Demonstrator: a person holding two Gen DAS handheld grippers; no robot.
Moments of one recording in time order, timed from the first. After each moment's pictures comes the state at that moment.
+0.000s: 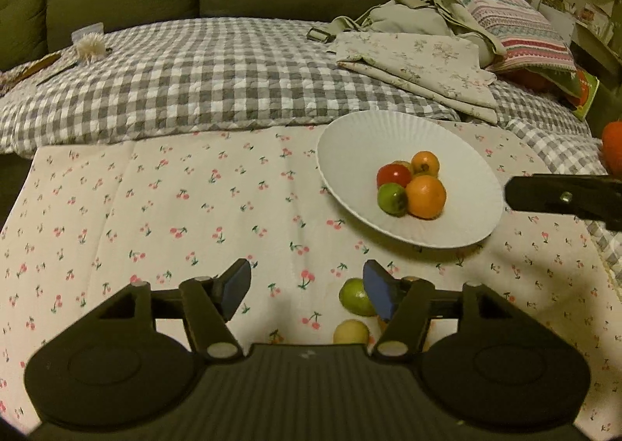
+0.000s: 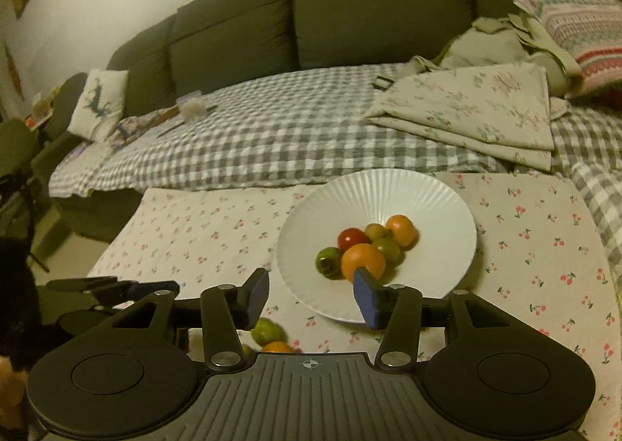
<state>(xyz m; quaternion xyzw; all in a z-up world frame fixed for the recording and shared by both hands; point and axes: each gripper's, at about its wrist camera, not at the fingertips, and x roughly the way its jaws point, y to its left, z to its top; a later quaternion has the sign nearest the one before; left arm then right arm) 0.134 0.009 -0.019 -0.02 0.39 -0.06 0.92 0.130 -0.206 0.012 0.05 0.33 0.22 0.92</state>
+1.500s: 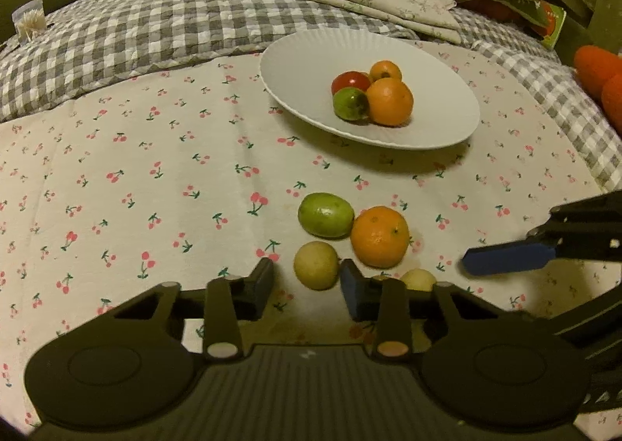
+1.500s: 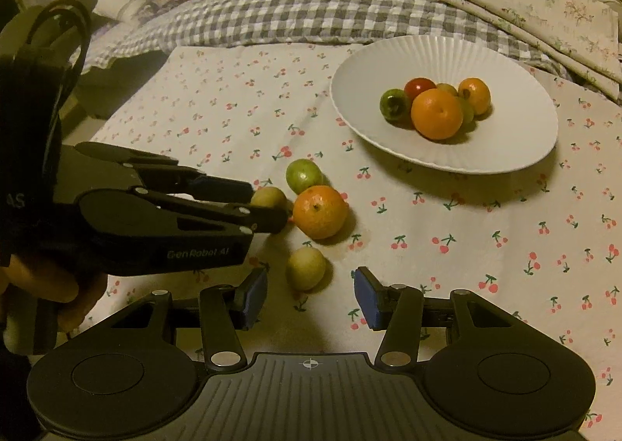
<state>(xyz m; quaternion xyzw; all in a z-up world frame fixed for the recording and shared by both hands) 0.132 -0.009 -0.069 0.02 0.44 -0.13 0.89 0.101 -0.161 -0.068 -0.05 0.45 0.27 0.85</state>
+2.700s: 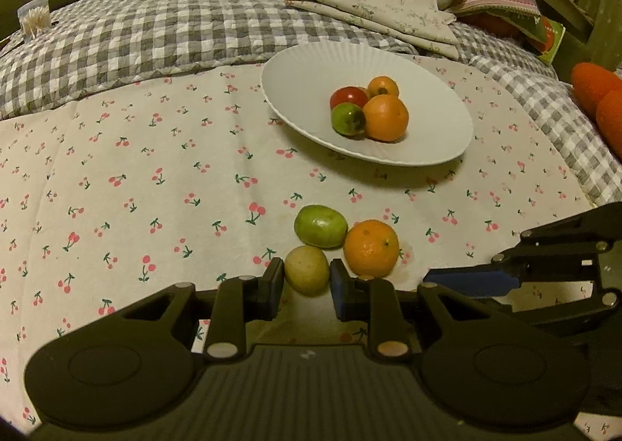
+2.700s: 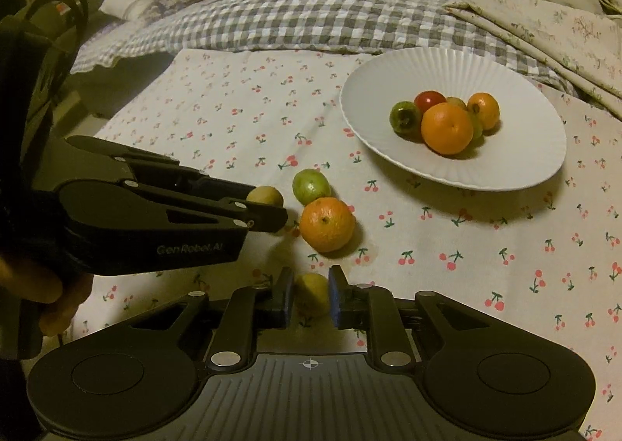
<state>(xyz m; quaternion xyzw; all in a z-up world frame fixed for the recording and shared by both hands) 0.127 -0.007 -0.060 0.00 0.43 -0.13 0.89 0.103 -0.154 -0.070 -0.06 0.43 0.27 0.86</state>
